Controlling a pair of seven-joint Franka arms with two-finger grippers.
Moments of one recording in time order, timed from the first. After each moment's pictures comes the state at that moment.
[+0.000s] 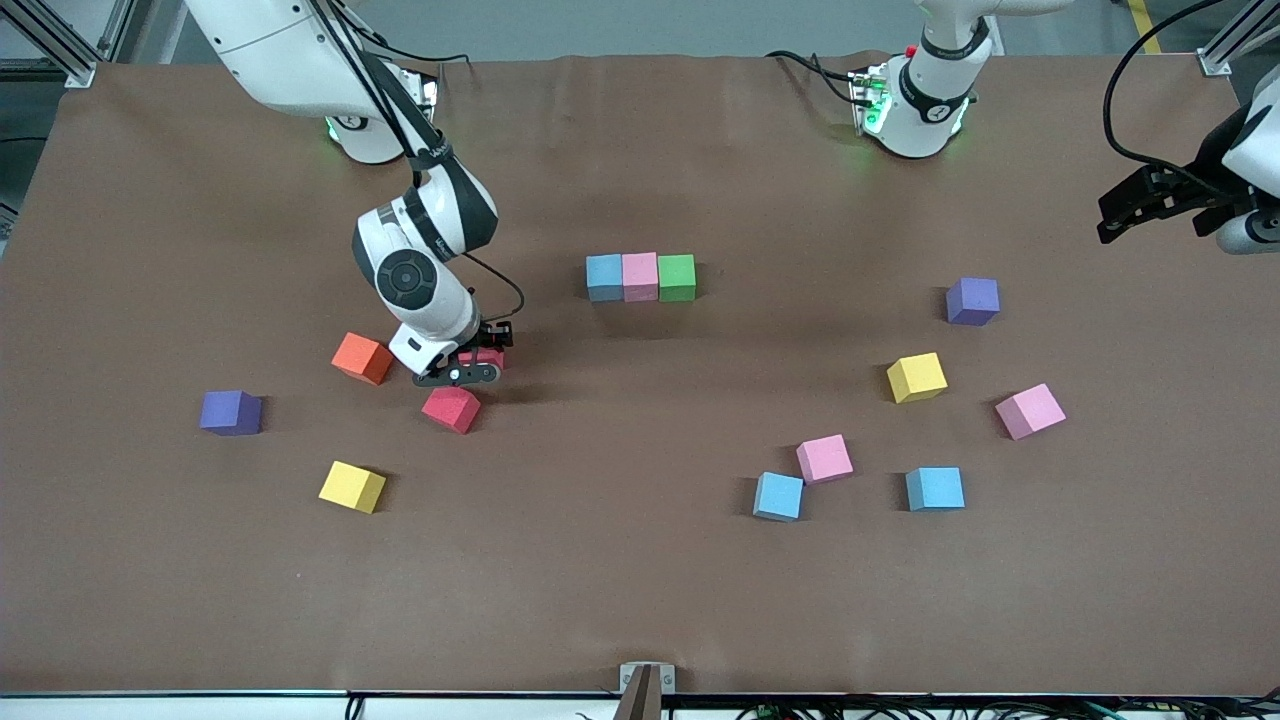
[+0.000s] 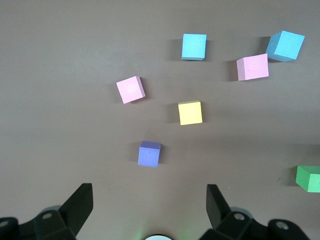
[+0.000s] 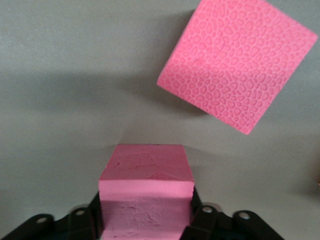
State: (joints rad) left arm -0.05 -0.06 -0.01 -1.58 0.05 1.49 -0.10; right arm 0.36 0.41 0.11 -2.14 -0.01 2.43 0.39
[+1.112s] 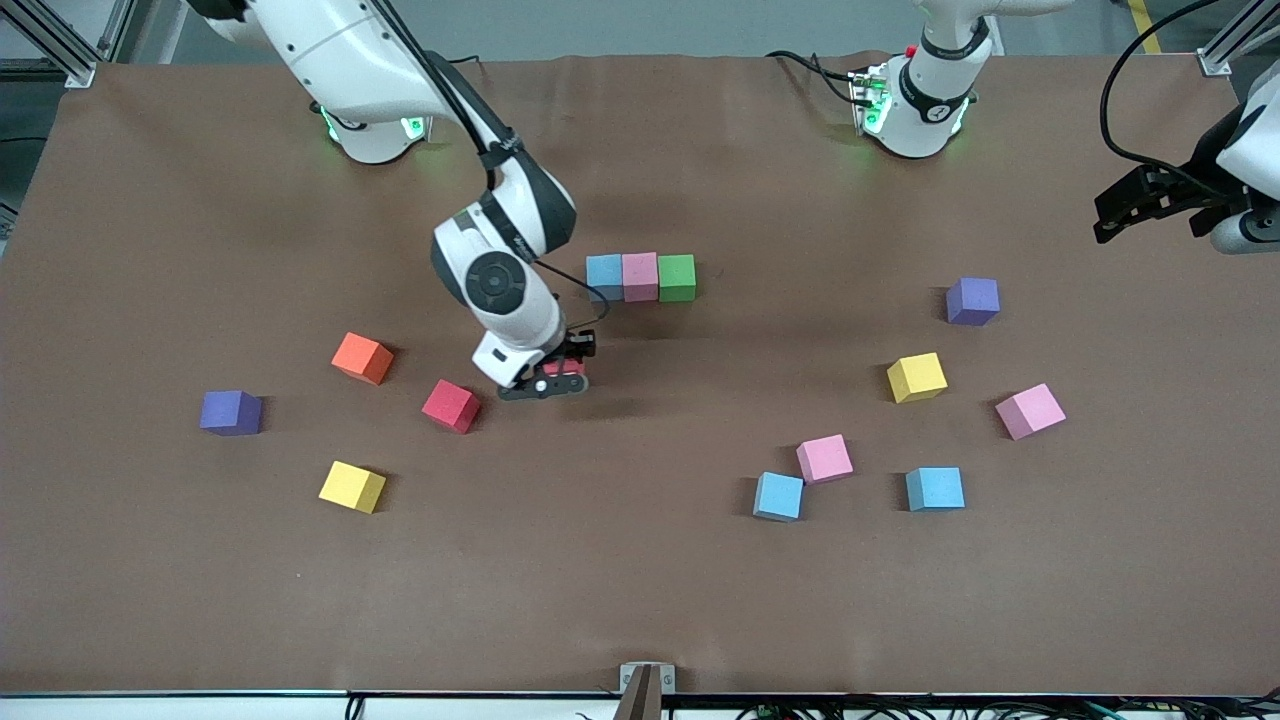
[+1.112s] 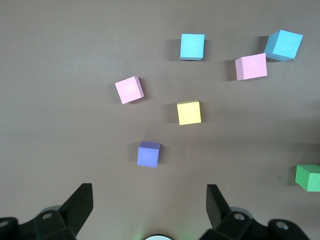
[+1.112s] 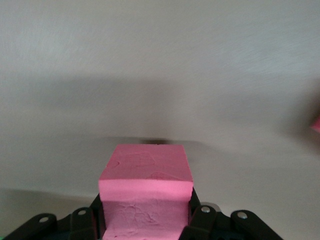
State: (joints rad) left arm -0.05 -0.06 -0.02 -1.58 0.05 1.49 -0.10; right arm 0.57 0.59 0.09 -1.76 0.08 2.27 0.47
